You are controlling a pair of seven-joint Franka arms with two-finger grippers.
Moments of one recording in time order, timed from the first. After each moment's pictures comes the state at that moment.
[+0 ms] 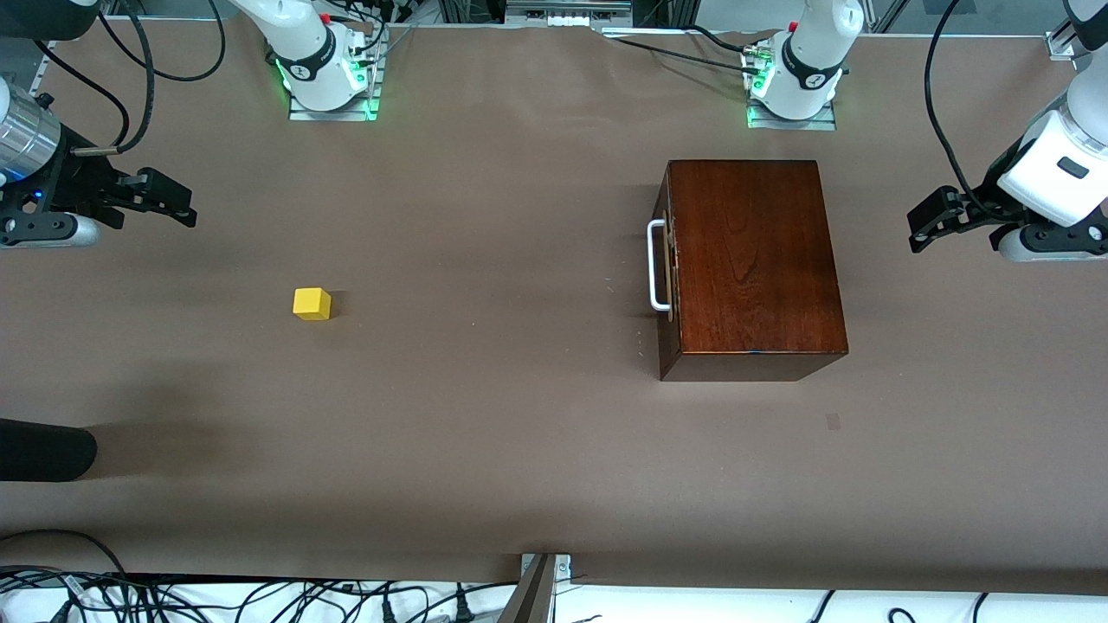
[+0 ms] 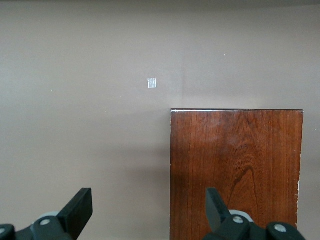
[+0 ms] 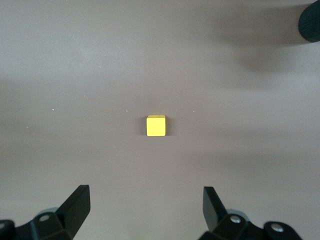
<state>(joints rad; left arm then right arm) 0.00 0.07 -0.10 -1.51 0.05 1.60 -0.14 0.09 0.04 -0.04 -1.61 0.03 1.60 0.03</state>
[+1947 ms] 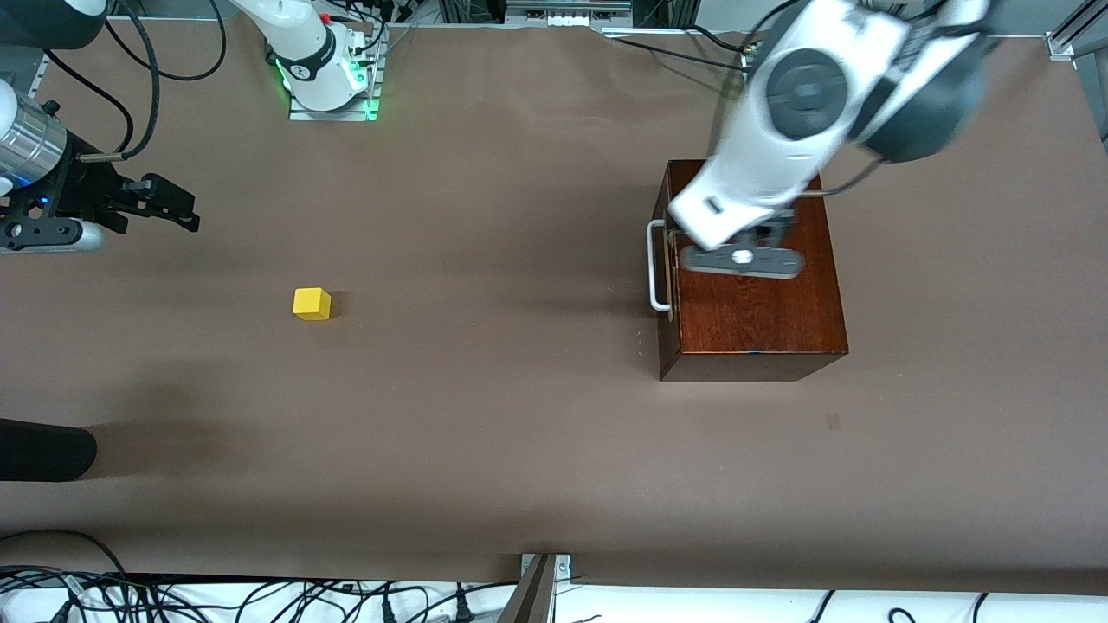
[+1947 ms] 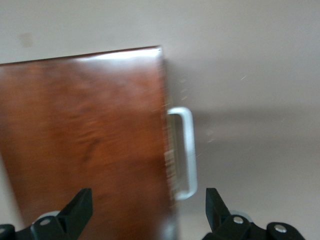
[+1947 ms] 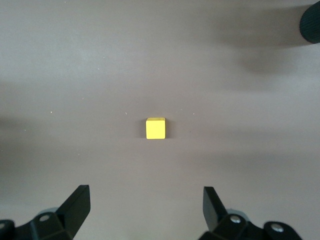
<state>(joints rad) -0.35 0.34 -0.24 -1.46 0.04 1.67 -0.54 0.09 0.03 -0.04 -1.64 0.03 1.64 0.03</state>
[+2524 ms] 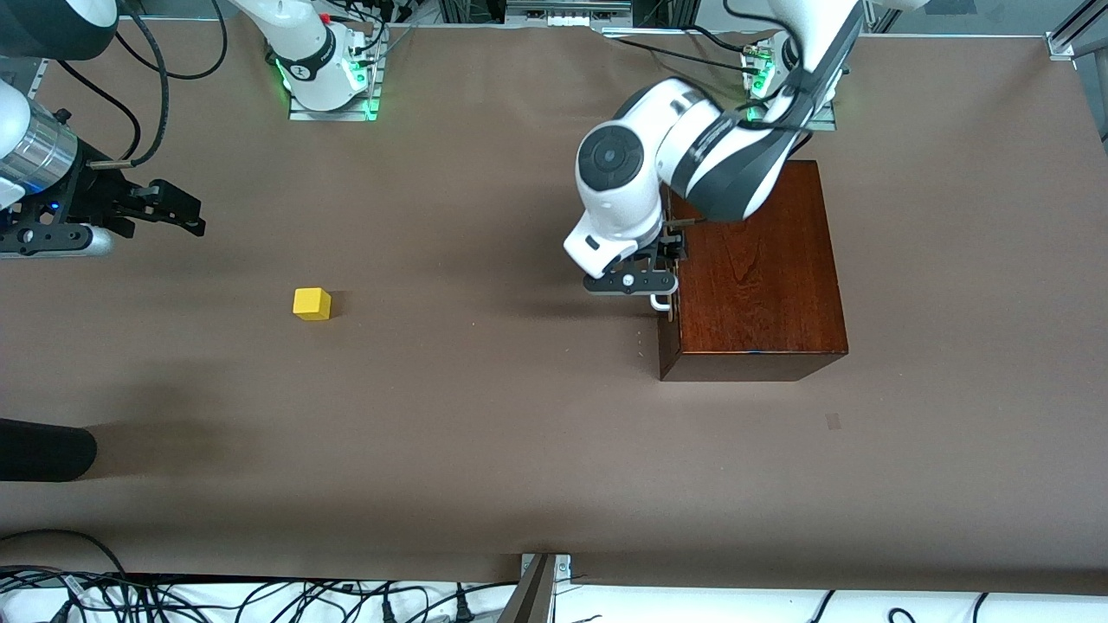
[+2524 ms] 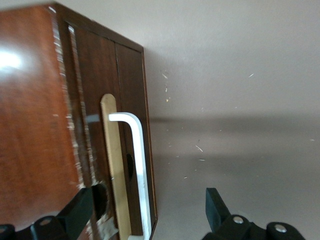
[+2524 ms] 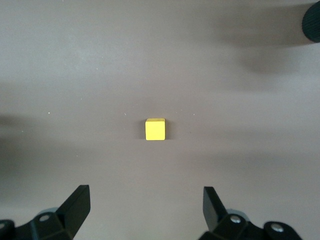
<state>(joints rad) -0.49 0.54 -0.24 -1.47 0.20 1.74 -0.74 0.09 0.03 -0.04 -1.67 0.03 1.66 0.03</state>
